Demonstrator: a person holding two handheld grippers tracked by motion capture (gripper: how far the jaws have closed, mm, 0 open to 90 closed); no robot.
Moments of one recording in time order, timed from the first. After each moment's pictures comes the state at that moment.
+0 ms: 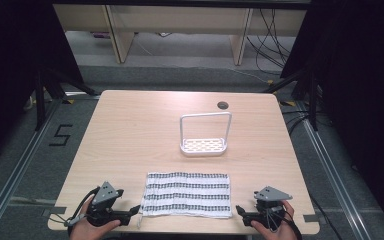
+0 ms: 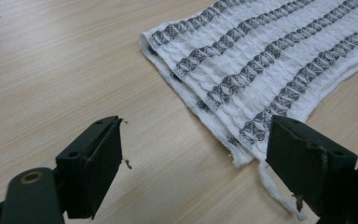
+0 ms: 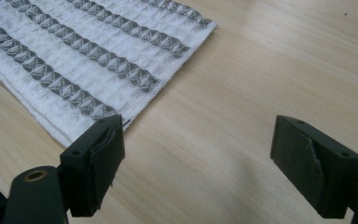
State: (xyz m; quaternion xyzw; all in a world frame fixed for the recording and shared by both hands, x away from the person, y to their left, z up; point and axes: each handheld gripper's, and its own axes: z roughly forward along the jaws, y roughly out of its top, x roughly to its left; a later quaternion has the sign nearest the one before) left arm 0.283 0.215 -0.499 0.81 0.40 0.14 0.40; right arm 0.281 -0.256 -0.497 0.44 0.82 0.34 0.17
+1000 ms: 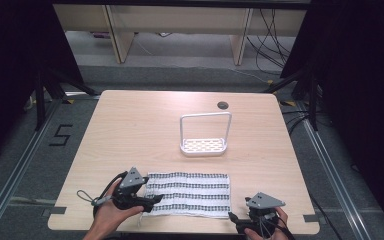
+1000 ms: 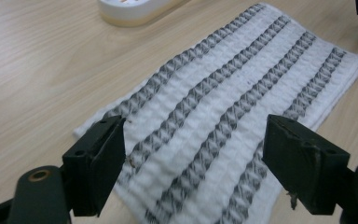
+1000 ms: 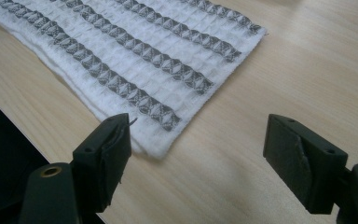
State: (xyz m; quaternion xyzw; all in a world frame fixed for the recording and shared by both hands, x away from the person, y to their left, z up) left arm 0.326 0.149 -0.480 0.83 0.34 0.11 0.42; right arm 0.263 -0.234 -0.492 0.41 0.83 0.35 0.15
